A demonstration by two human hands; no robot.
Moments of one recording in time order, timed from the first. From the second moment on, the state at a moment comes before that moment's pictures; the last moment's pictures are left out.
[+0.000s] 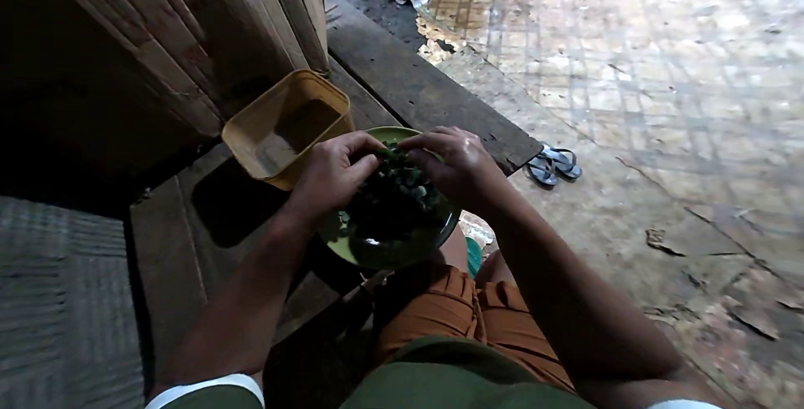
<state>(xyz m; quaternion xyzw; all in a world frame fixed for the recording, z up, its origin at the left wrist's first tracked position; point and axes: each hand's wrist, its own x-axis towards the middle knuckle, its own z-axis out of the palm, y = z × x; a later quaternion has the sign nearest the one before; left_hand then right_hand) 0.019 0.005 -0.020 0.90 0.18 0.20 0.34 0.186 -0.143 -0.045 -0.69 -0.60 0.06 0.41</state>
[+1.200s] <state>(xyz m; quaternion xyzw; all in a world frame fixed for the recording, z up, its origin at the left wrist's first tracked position) 0.026 -0.007 -0.020 0.77 0.20 0.18 0.58 0.210 -0.164 -0.064 -0.65 -0.48 0.16 0.56</state>
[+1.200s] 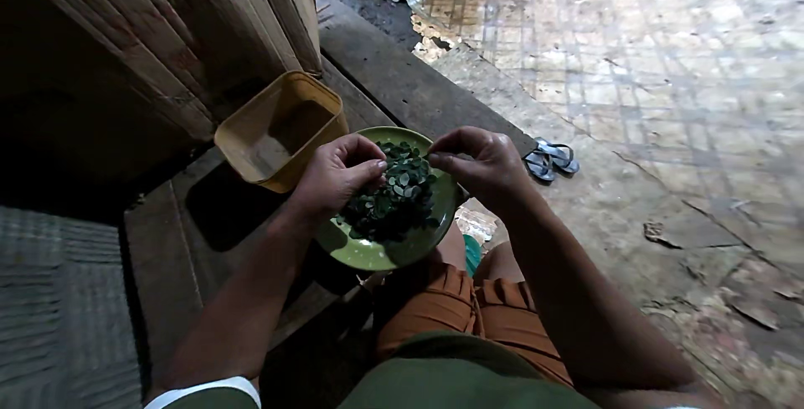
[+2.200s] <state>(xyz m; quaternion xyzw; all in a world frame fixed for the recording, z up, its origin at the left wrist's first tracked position) -0.012 0.066 0.001 0.87 0.31 0.37 0.10 0.190 -0.146 -0.062 -0.69 -0.61 0.06 0.37</state>
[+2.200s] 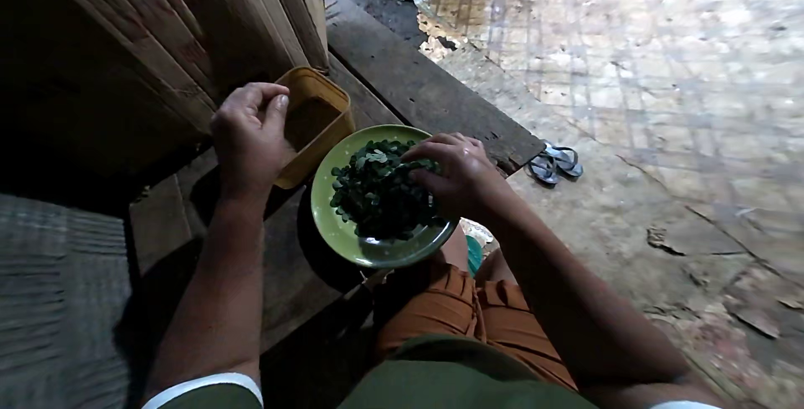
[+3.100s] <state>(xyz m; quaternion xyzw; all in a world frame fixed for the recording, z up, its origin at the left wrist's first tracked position) 0.026 -0.009 -0.026 0.89 0.12 0.20 0.40 0.186 -0.154 -0.051 -0.67 -0.60 0.06 0.43</state>
